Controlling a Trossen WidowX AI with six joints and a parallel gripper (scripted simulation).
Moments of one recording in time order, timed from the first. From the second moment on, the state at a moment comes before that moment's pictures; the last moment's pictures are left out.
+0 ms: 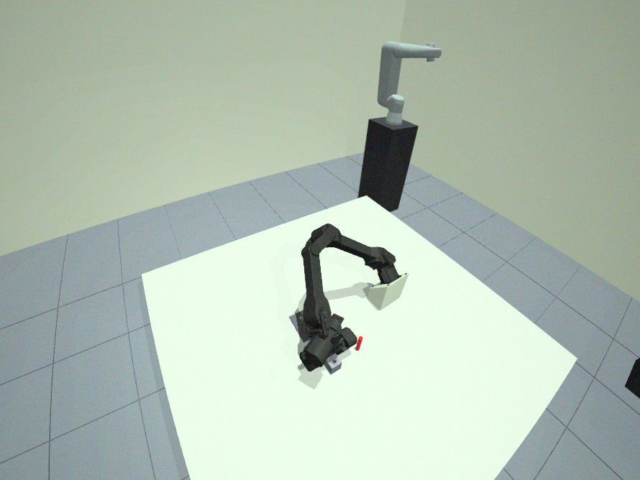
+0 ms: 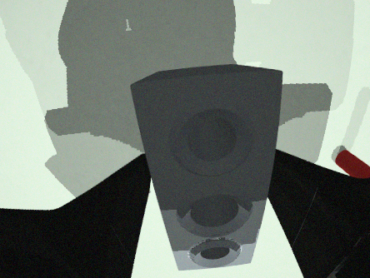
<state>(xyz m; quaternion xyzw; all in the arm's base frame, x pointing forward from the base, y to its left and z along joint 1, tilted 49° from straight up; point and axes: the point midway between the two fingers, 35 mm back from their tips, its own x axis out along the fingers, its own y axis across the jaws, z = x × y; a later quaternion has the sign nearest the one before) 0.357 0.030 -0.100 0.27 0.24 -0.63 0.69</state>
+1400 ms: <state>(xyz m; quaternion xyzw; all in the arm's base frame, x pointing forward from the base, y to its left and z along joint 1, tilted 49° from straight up) 0.355 0.082 -0.061 0.26 0.25 -0.63 0.69</state>
